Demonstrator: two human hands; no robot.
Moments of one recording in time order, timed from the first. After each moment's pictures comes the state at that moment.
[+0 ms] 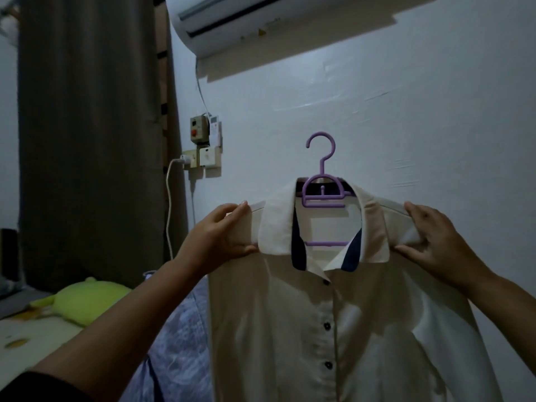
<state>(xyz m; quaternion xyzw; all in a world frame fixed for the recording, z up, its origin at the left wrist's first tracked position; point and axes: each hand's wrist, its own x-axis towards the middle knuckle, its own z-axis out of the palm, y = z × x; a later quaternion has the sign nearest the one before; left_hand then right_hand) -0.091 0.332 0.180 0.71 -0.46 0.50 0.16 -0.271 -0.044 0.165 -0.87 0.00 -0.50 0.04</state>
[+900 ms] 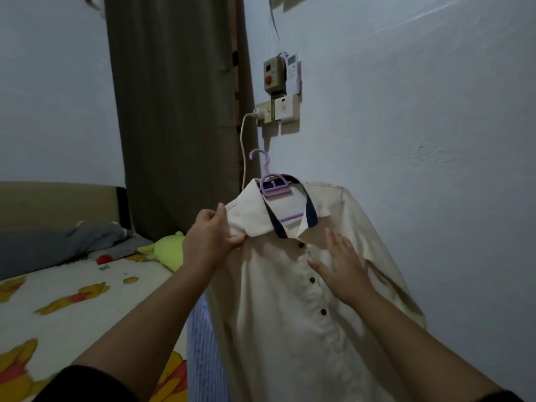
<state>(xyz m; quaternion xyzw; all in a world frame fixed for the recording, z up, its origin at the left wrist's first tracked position) 0.033 0.451 0.108 0.88 -0.05 0.42 0.21 -0.001 0.187 0.059 -0.92 -0.06 -0.27 0.26</state>
